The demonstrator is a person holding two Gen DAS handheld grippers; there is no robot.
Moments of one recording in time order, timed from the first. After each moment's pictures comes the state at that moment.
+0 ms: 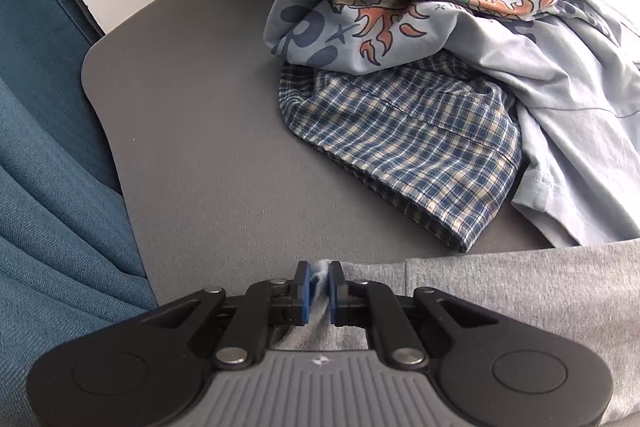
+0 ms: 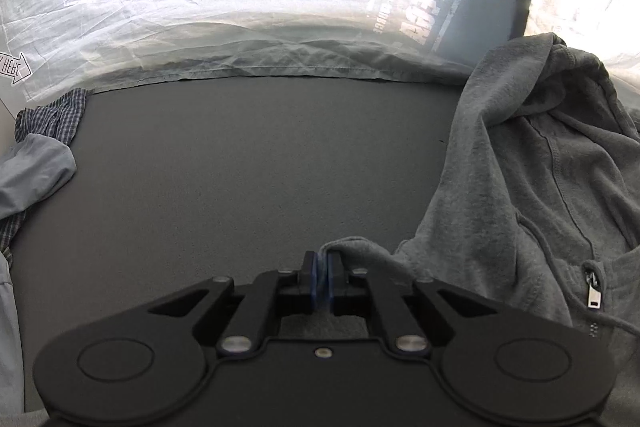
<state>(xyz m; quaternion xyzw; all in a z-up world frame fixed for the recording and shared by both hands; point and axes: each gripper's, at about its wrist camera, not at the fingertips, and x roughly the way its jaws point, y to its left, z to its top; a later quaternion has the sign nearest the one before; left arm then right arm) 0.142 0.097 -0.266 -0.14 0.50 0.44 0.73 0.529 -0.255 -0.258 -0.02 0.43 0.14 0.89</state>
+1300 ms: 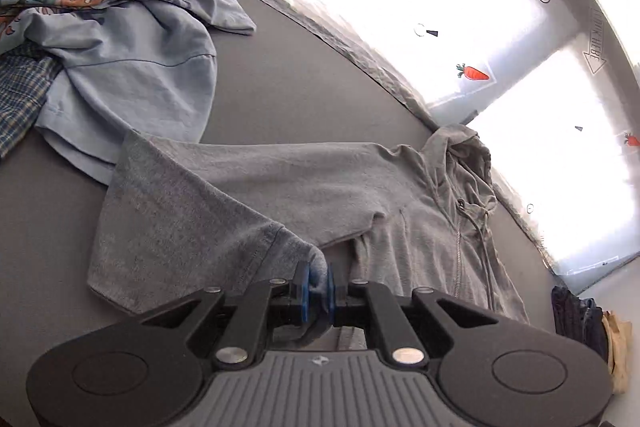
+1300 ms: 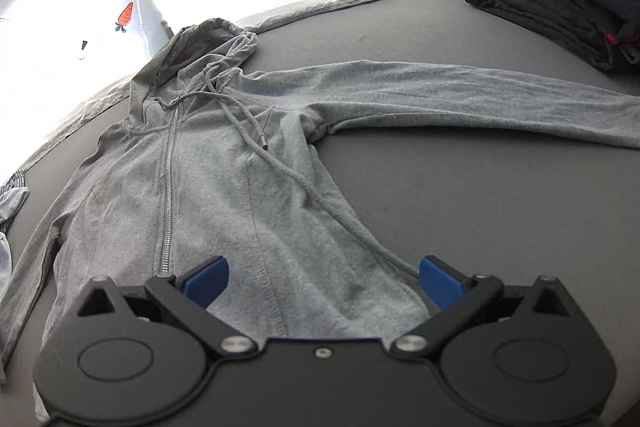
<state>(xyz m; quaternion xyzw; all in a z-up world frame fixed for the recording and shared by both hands) 0.195 -0.112 -0.190 -0.32 0.40 0.01 0.86 0.186 -0.547 -0.265 0.16 0.39 -0.07 0.90</state>
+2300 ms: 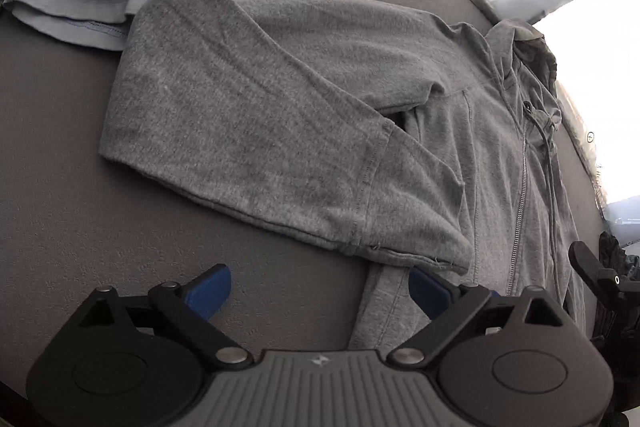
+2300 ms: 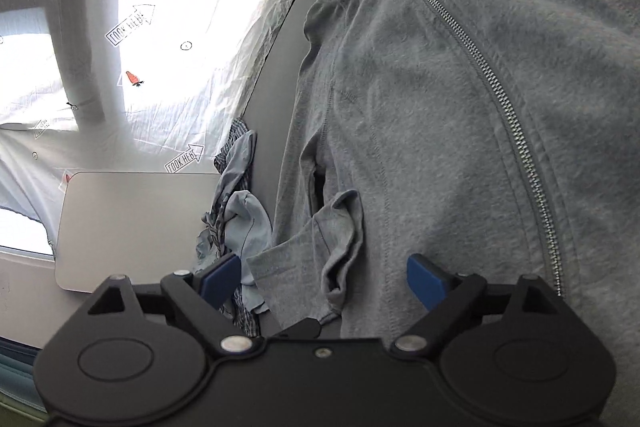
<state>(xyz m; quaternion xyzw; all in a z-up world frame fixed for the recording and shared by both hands) 0.218 -0.132 -0.270 -0.33 0.54 0.04 0.77 0.283 -0.447 -0.303 0.46 0.50 0.27 0.68</state>
